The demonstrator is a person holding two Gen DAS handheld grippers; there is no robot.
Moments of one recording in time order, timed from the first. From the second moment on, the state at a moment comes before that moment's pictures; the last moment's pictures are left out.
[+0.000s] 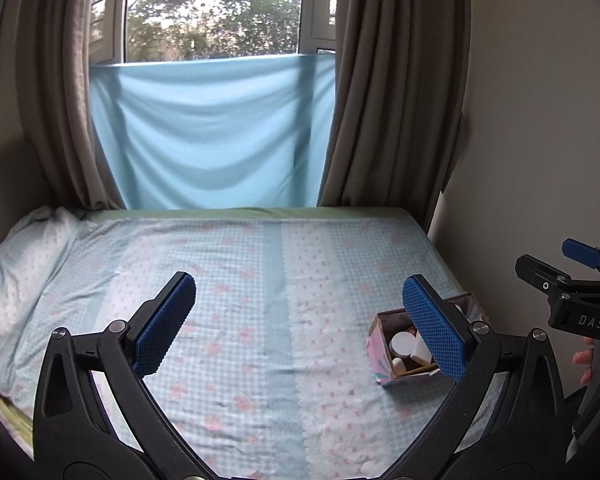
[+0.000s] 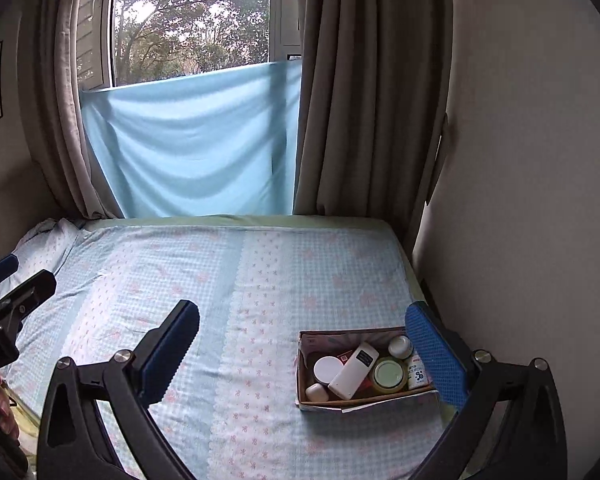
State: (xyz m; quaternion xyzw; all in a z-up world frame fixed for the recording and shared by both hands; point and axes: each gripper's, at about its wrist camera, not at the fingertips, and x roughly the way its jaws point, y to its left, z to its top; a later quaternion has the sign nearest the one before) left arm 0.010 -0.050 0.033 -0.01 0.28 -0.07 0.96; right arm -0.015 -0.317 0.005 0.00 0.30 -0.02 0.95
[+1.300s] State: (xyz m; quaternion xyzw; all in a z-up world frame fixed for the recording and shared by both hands) left arm 0.011 -0.055 0.039 0.01 0.26 -0.06 0.96; right arm -0.011 -0.313 0.008 0.02 0.29 -0.02 0.96
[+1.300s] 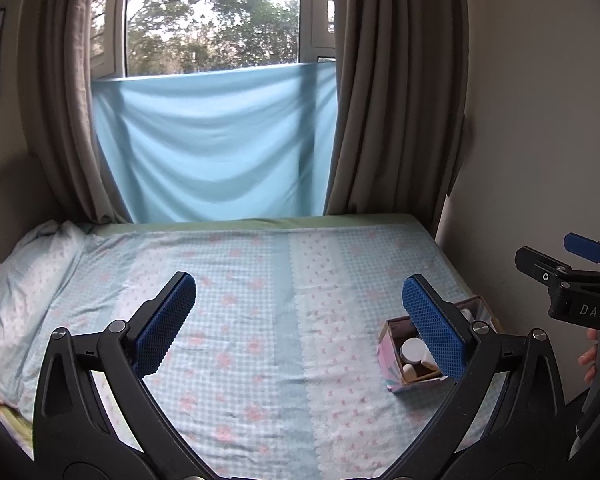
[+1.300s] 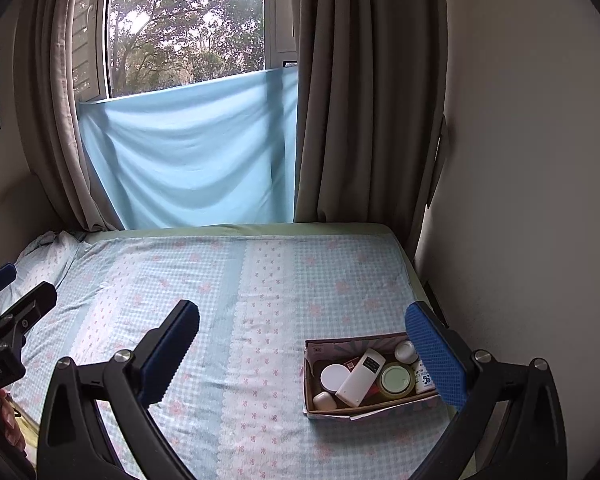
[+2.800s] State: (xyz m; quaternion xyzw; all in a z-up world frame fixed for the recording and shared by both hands) left arm 0.031 -0.039 0.042 0.01 0.23 -0.04 0.97; right arm 0.014 -0.297 0.010 0.01 0.28 -0.02 0.96
